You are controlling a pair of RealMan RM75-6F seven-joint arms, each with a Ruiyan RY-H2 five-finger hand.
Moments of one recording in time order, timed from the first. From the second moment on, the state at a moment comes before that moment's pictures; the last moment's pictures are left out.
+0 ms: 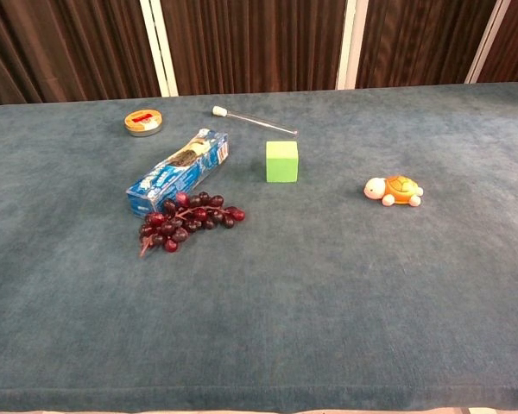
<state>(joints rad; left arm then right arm) -0.23 -1.18 -0.01 -1.56 1.57 1.39 0.11 0.39 -1.29 0.25 -1.45 -1.24 1.12 -0.09</state>
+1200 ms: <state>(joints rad) -0.22 -1.15 0.02 -1.56 1.64 1.43 0.04 0.61 -1.67 0.23 -1.02 -1.21 0.91 0.01</state>
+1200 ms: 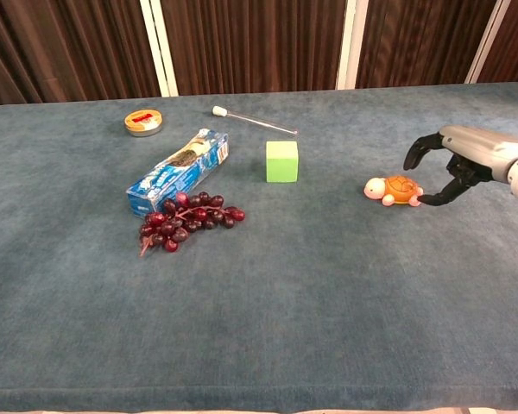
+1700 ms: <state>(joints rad) -0.22 -1.14 0.03 -1.55 1.67 1.45 0.00 0.64 -1.77 0.21 -0.86 -1.26 0.93 0.06</state>
